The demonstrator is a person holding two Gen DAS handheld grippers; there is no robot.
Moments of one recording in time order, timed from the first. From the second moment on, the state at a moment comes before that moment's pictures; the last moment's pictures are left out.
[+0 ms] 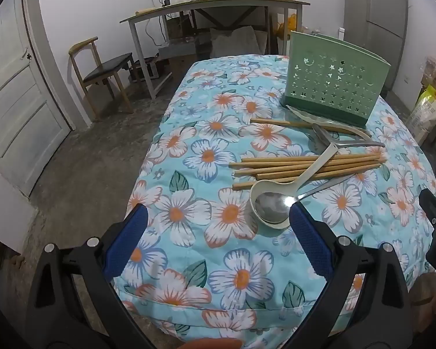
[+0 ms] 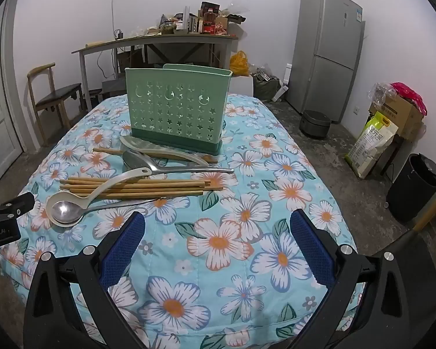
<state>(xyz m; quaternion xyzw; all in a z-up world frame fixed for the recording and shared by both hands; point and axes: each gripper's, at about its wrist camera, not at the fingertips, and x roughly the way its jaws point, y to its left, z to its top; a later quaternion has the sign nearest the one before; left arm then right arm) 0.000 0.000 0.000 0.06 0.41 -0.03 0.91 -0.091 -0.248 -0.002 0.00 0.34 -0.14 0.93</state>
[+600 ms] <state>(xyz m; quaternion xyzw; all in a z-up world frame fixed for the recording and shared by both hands) 0.002 0.011 -0.003 0.06 0.41 -0.03 0.91 -0.089 -0.246 -0.002 0.00 0.34 -0.14 0.93</state>
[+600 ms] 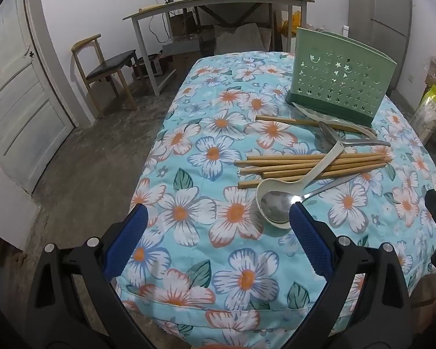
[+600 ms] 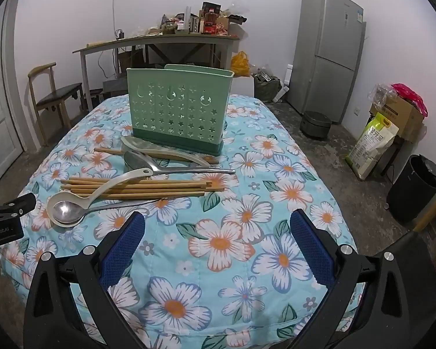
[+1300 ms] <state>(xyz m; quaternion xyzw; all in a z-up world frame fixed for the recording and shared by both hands) 0.006 0.006 -0.005 0.06 0.41 -0.02 0.91 -0.088 -0.244 -0.002 0.00 0.33 -0.14 0.93</state>
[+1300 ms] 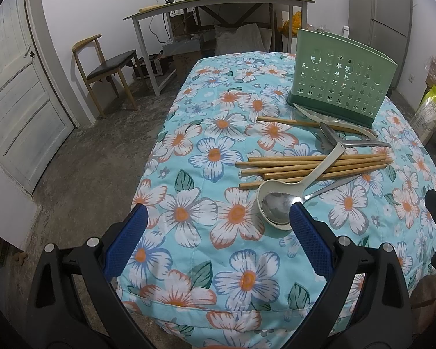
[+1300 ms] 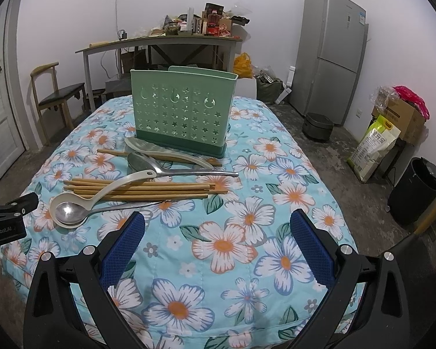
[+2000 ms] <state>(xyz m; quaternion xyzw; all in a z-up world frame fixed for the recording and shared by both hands) 0.006 0.006 -0.005 0.06 0.42 -0.02 0.91 -0.087 -0.243 -0.001 0.00 0.34 -0.14 0.93</state>
